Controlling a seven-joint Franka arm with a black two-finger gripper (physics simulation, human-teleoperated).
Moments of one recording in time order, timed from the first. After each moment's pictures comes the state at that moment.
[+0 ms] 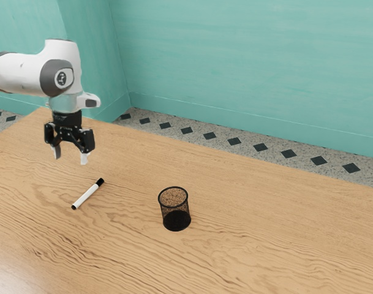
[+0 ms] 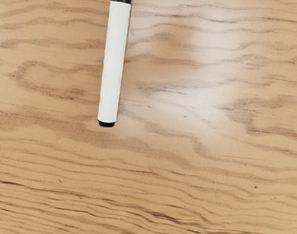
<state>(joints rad) 0.13 0.18 0.11 -1.81 0.05 1.71 0.07</state>
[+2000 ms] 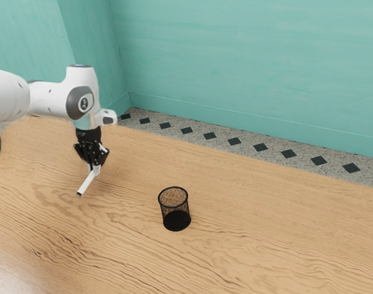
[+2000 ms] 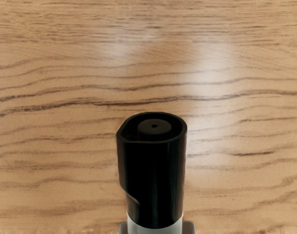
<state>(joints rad) 0.20 0.48 0.07 -1.65 0.03 1.94 0.24</state>
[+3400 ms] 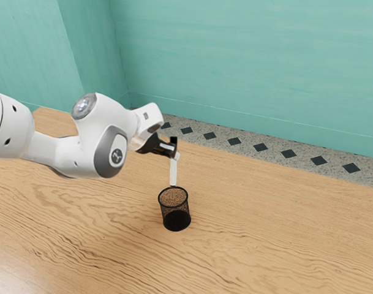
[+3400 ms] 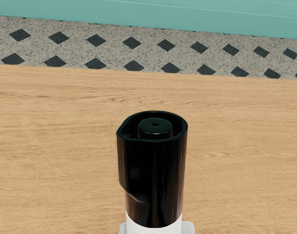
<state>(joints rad) 0.12 0.10 -0.31 -2.27 -0.33 3.04 0.17</state>
